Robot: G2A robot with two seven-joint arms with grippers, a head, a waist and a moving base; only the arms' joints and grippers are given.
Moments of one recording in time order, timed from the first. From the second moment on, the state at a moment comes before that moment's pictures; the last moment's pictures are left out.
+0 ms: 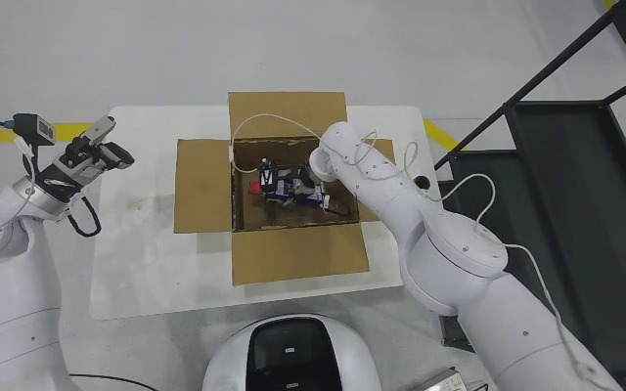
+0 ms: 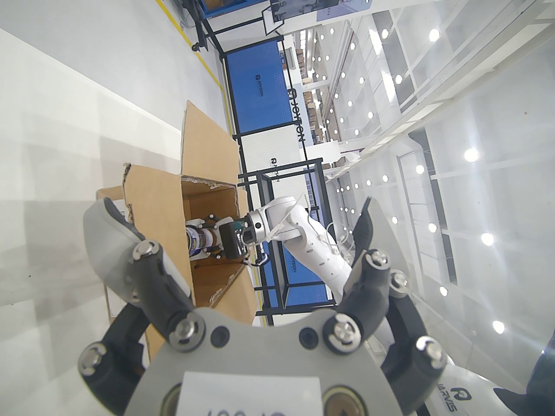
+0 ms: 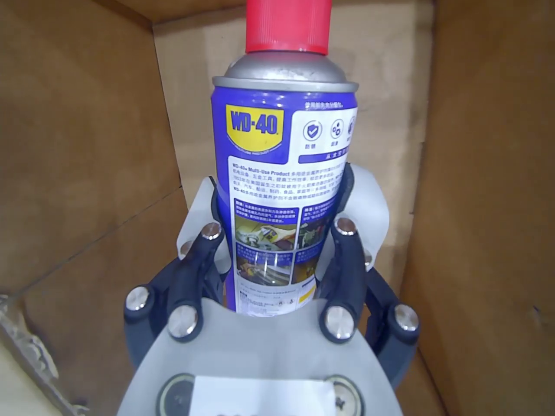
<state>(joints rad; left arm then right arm) 1.06 -1.16 -1.83 -1.38 -0.16 -0.14 -1.09 -0.28 -1.63 0.36 -0.29 -1.19 -1.01 0.25</state>
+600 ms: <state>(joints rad) 1.06 -1.16 -1.83 -1.38 -0.16 -0.14 -1.09 -0.36 -1.35 0.45 -0.76 -0.94 -1.01 0.34</state>
